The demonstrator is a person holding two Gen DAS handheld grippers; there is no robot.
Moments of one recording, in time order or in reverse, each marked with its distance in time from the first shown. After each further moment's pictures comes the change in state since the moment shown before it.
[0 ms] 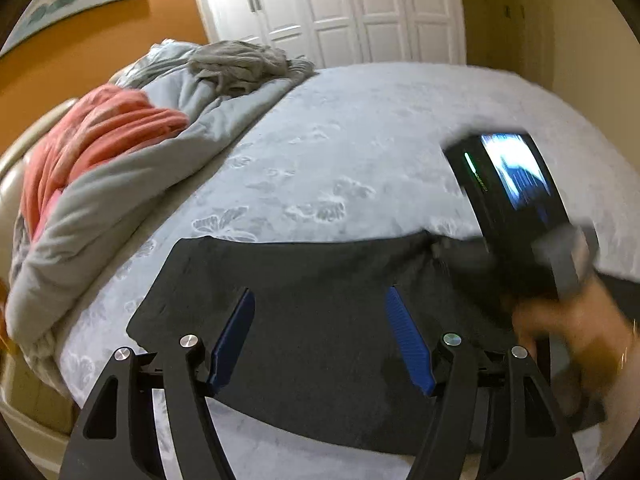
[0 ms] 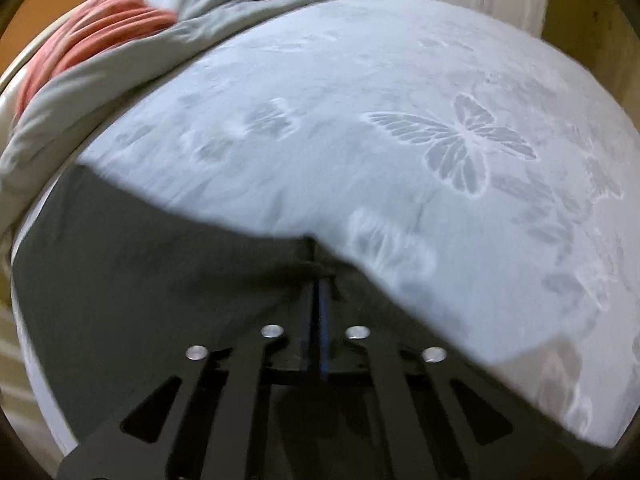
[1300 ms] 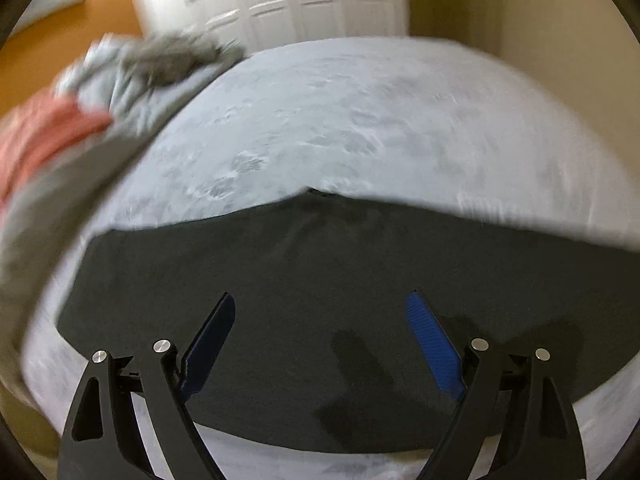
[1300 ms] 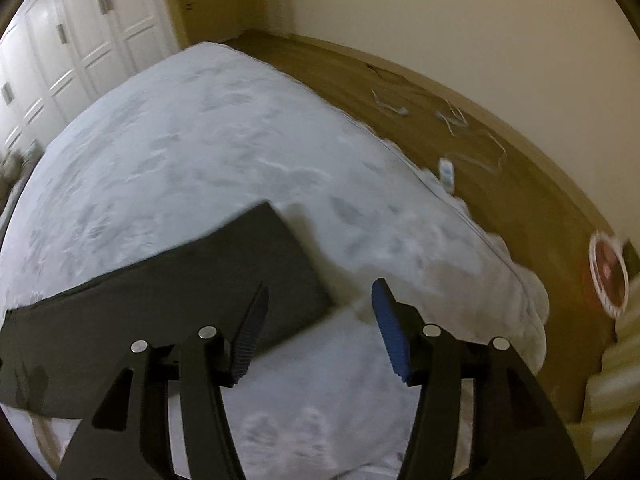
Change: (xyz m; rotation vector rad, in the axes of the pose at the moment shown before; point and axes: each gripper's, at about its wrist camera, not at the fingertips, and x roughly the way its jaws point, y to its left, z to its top) left arm 0.008 -0.064 -0.010 -0.009 0.073 -0.215; right arm -0.345 -0.397 -0.355 0.811 -0.209 -0.584
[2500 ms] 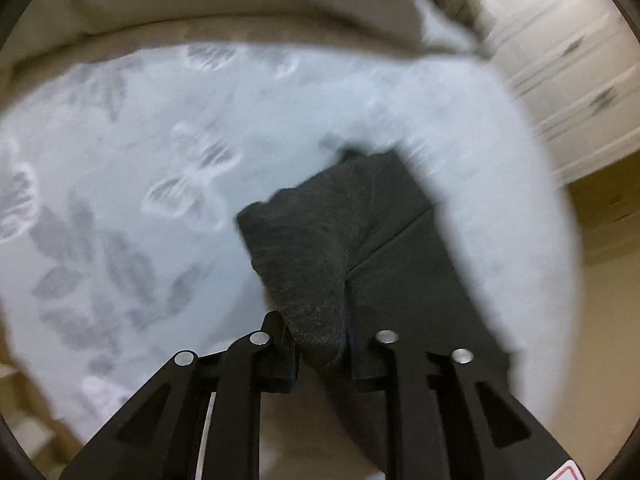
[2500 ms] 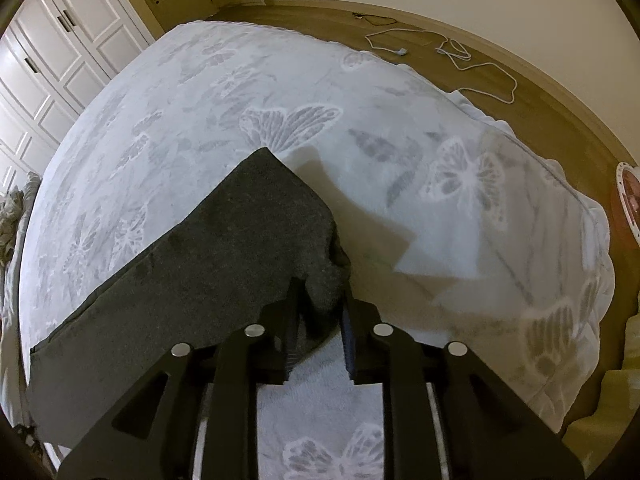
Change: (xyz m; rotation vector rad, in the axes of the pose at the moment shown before) left arm 0.045 0.300 -0.040 -0.896 0.247 0.016; right arm 0.050 0.016 -0.008 0.153 0.143 0.070
